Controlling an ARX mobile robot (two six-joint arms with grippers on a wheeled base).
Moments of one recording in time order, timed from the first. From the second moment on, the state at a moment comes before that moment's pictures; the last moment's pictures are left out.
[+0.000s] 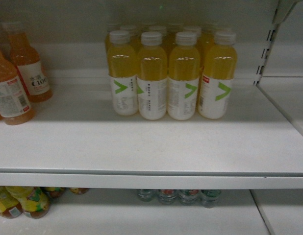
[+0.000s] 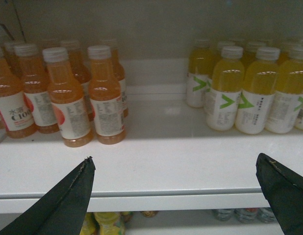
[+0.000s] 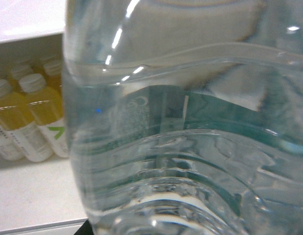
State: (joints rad) left arm 0.00 0.01 0.01 0.00 0.00 0.00; right arm -0.01 0.60 0.27 0.22 0.04 0.14
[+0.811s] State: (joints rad) left arm 0.00 0.01 0.01 -0.01 0.00 0.00; right arm -0.01 0.60 0.27 0.23 0.03 0.14
